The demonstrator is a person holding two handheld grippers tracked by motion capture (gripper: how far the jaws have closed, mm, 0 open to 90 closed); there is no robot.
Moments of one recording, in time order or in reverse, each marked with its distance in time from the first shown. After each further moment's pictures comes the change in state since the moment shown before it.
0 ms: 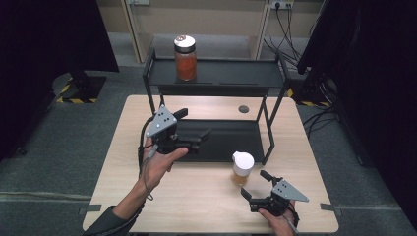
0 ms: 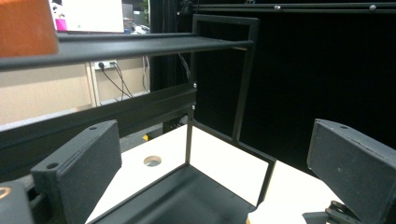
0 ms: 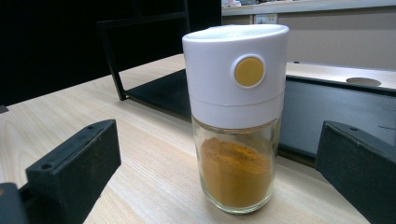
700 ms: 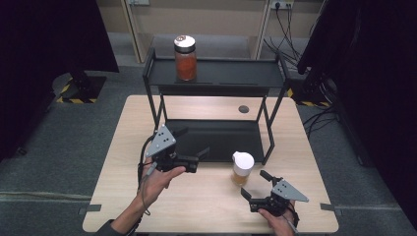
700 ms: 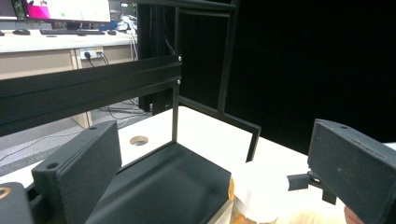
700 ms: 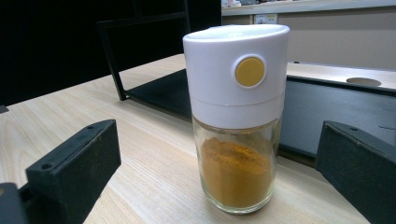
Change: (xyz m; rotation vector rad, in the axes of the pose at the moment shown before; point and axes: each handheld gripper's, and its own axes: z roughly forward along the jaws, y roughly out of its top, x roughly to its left) left arm -0.003 -0.039 -0.012 0.018 -0.041 0.004; right arm 0.000 0.000 0.000 0.001 0.000 0.000
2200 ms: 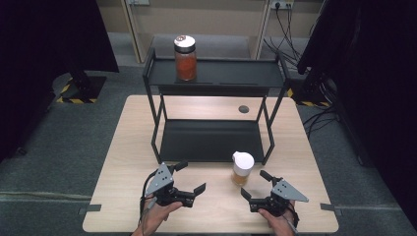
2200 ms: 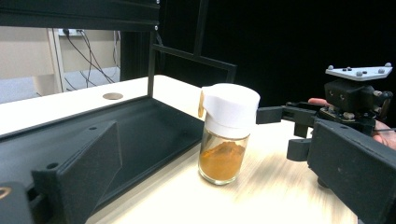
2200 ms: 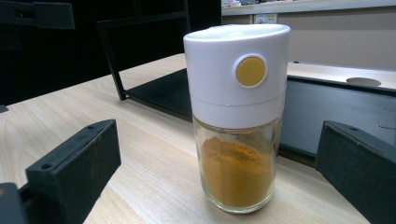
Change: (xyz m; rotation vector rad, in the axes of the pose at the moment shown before) left arm -0.013 -0.108 -0.023 -0.006 -0.055 -0.070; right arm 0.001 0.000 0.000 0.001 0.000 -0.002
